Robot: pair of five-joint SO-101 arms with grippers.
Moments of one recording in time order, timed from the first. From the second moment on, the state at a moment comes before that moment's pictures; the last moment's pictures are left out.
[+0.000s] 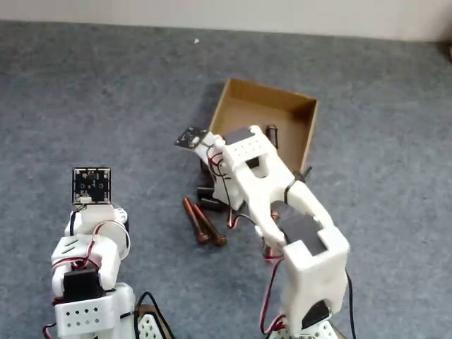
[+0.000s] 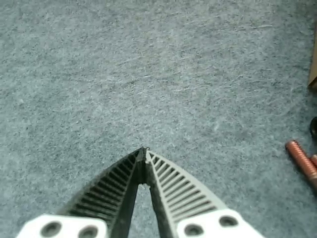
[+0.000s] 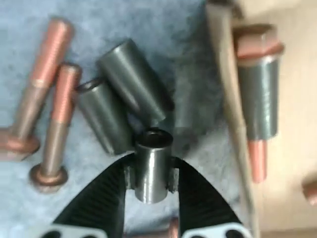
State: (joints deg) left arm -15.8 -94.4 86.4 59.8 -2.9; right arm -31.0 17.1 5.1 73.0 34.7
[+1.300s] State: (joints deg) left arm 7.9 -94.4 80.7 59.8 -11.6; right arm -1.5 -65.7 63.8 58.2 4.5
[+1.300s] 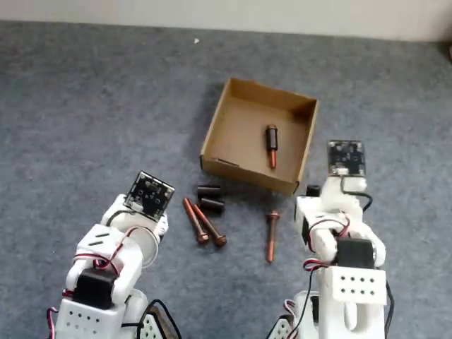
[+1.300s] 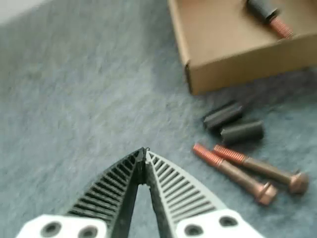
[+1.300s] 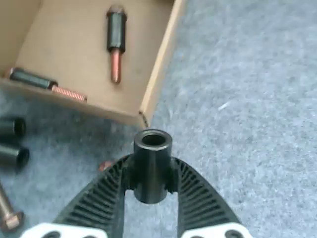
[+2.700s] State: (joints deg) left arm 38.2 -10.5 31.8 61.1 30.0; right arm 15.7 -65.8 67.0 48.2 -3.6
